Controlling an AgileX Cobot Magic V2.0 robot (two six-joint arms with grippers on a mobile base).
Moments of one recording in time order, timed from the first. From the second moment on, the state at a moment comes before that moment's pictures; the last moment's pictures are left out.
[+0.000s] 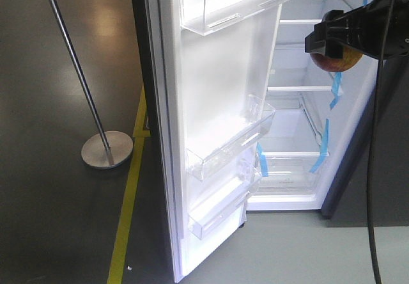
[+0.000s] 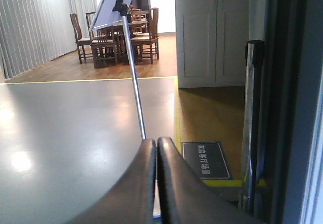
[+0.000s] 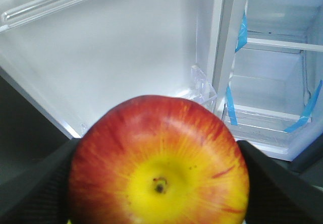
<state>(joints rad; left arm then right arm) 0.11 -0.01 0.03 0.34 0.08 -0.37 0.11 1.43 -1.46 0.28 0.79 -0.19</state>
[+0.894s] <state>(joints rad) 0.11 -0.01 0.03 0.34 0.08 -0.37 0.11 1.43 -1.46 0.28 0.79 -0.19</state>
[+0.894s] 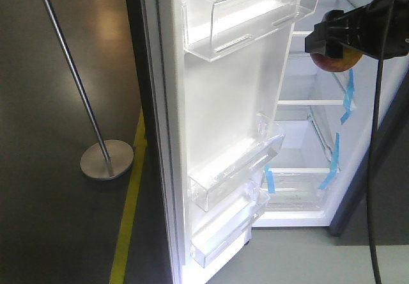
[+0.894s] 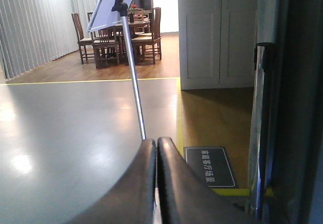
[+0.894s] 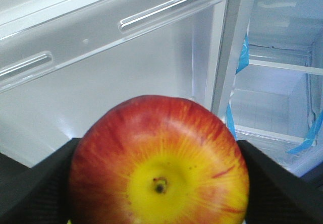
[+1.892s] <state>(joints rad) 0.11 -0.01 0.03 0.34 0.08 -0.37 0.11 1.43 -1.46 0.28 0.79 -0.19</state>
